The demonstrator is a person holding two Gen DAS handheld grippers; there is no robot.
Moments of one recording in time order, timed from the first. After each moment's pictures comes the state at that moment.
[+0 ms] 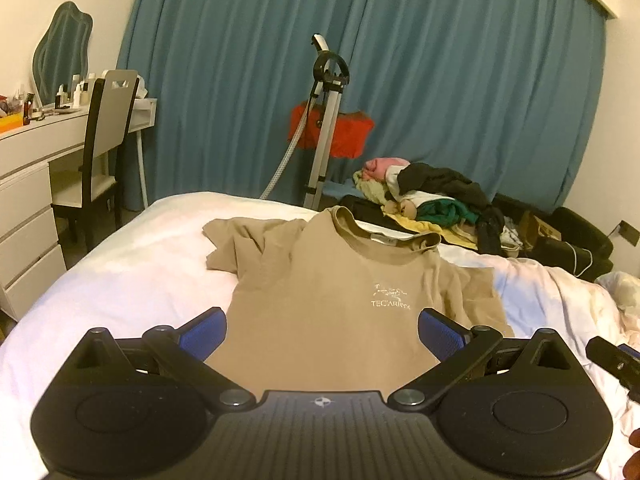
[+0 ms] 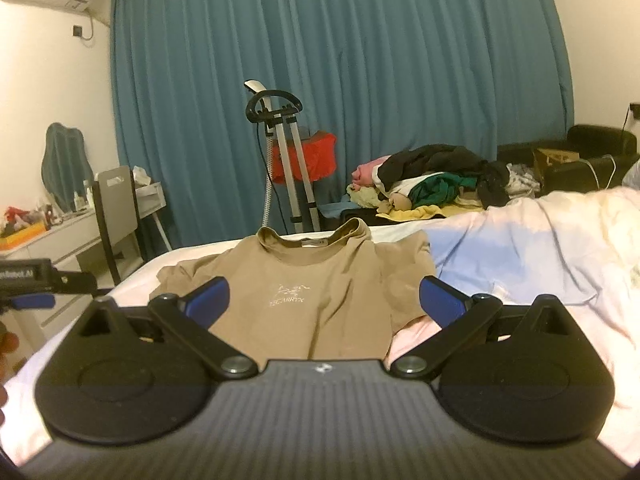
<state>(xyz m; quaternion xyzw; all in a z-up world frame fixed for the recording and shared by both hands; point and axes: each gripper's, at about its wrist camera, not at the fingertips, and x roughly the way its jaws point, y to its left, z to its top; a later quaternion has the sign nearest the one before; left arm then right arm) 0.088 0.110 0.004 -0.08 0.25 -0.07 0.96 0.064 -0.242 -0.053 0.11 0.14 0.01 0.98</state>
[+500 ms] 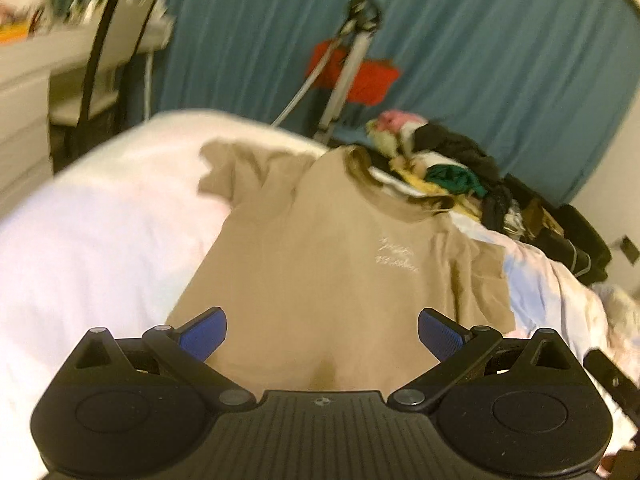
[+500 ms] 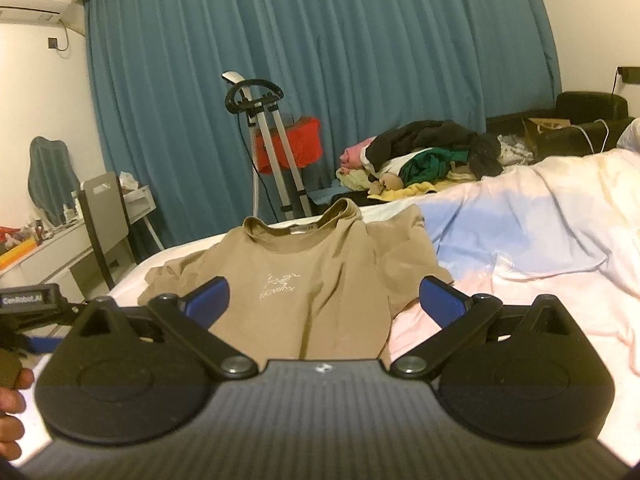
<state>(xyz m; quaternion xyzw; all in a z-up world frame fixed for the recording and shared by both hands) 0.138 0.111 -0.035 -0.17 0.35 -0.06 0.92 0.086 -0.248 -0.082 0.15 0.16 -0.01 0.98</state>
